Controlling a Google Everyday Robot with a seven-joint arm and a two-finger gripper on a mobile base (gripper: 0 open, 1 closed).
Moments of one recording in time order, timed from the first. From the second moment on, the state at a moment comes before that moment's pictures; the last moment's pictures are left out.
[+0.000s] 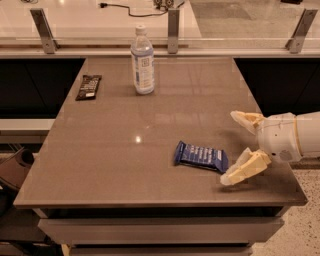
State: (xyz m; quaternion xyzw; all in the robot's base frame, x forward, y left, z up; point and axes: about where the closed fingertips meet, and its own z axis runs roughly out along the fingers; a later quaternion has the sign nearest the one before) arm 0.466 -0.163 0.836 -0.54 0.71 0.20 0.42
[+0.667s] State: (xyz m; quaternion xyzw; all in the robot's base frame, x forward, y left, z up) arm 0.471 -0.130 0.828 -0.55 0.70 0.23 0.40
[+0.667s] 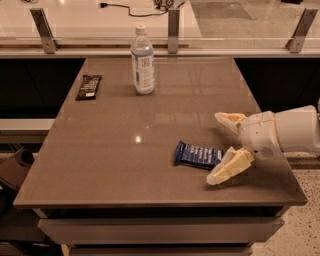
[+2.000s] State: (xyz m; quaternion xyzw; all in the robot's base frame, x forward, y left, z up) arm 0.463 -0.125 0.818 -0.55 0.71 0.24 0.38
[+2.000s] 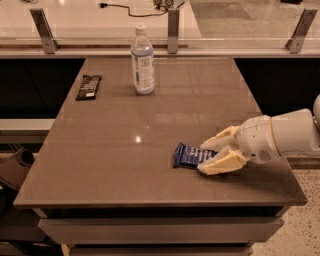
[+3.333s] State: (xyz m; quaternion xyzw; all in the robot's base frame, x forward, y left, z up) arm 0.482 -0.126 0.870 -0.56 0.70 0.22 0.38
